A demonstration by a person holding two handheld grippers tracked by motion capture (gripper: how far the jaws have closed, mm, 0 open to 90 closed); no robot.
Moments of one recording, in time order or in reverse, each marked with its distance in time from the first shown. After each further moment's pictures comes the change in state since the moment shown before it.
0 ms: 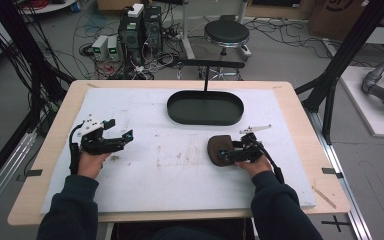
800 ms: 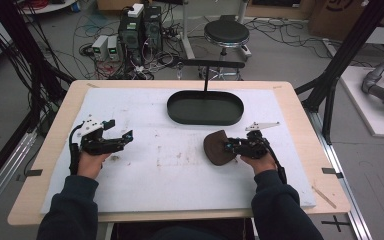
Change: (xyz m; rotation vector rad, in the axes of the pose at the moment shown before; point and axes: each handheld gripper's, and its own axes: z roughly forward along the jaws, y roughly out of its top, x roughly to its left) left arm 0.000 -0.001 -0.001 0.003 0.001 0.001; right arm 0.004 0.010 -0.025 -0.093 0.019 -0.086
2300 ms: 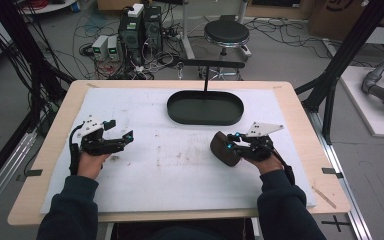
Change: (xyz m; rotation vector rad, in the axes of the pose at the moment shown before) left arm -0.001 0.000 0.000 -0.003 -0.014 0.004; right arm 0.024 0.011 -0.025 -0.095 -0.008 -0.329
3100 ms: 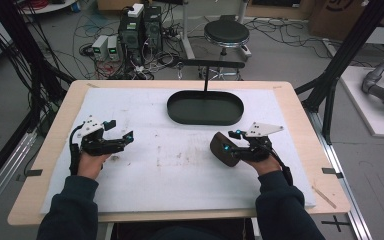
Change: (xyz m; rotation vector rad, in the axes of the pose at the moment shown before) left arm 0.000 -0.001 0.000 0.000 -0.001 -0.004; right arm 0.002 0.000 0.003 -0.040 -0.022 0.024
